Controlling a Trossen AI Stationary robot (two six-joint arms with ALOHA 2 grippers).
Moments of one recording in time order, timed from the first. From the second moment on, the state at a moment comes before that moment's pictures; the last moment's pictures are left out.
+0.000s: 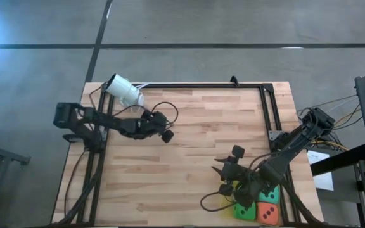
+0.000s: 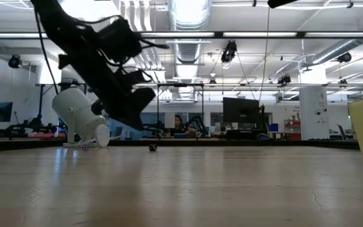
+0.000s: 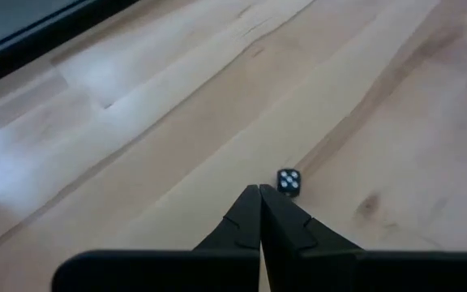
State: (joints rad) left arm 0.09 1.59 0.67 0.03 -0.54 -0.50; right arm 0.73 1.56 1.20 -0.72 0.95 0.75
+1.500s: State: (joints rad) left arm 0.11 1.86 0.86 0.01 -0.58 -0.54; right arm 0.73 1.56 1.20 -0.70 0.94 0.75
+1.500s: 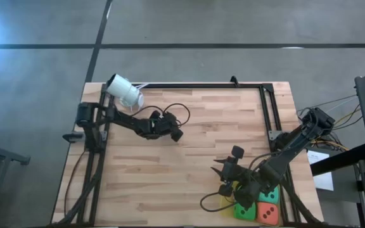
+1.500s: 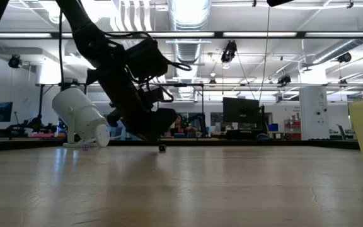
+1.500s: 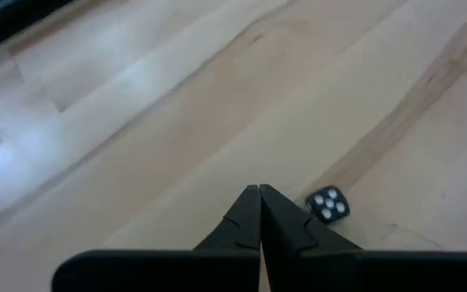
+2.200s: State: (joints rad) left arm 0.06 1.94 0.87 0.17 -0.49 -0.49; right arm 0.73 1.56 1.20 -0.69 0.94 0.75
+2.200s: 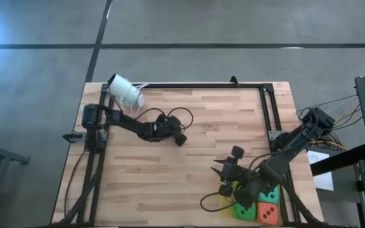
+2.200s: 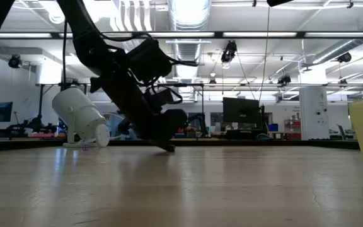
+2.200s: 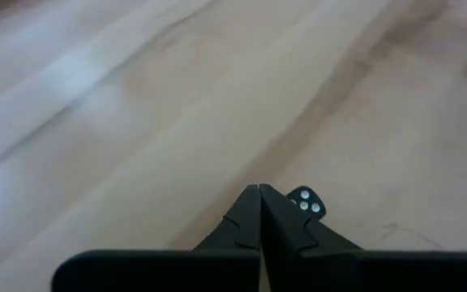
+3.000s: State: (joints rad) left arm -0.03 1.87 0.86 0.16 -0.35 -0.42; right arm 0.73 1.56 1.20 -0.69 0.94 0.76
